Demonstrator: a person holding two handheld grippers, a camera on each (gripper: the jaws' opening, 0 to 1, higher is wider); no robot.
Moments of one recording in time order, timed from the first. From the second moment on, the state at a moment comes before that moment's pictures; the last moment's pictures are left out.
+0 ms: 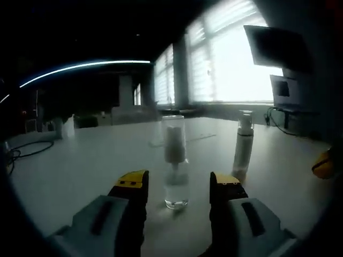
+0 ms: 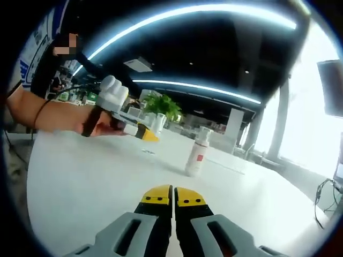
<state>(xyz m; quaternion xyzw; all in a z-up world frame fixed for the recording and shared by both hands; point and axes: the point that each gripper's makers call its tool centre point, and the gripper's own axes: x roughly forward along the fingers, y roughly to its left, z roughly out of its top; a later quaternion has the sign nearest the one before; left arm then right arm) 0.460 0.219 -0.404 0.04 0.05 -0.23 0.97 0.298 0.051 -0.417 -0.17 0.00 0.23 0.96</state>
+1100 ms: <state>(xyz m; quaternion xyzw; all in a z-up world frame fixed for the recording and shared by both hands) 0.486 0.210 -0.416 0.02 0.04 -0.24 0.97 0.297 0.051 -0.420 -0.19 0.00 0.23 0.95</state>
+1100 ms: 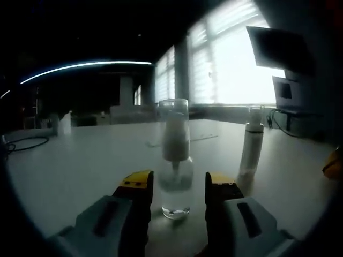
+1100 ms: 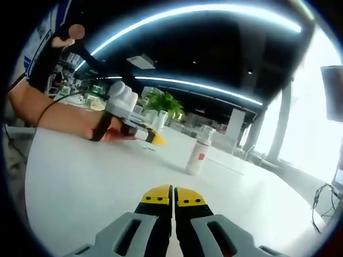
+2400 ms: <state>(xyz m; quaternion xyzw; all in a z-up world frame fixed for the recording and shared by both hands) 0.485 0.209 -0.417 0.01 0.03 -0.24 0.97 0.294 0.049 -0.410 -0.15 -0.02 0.23 0.96</state>
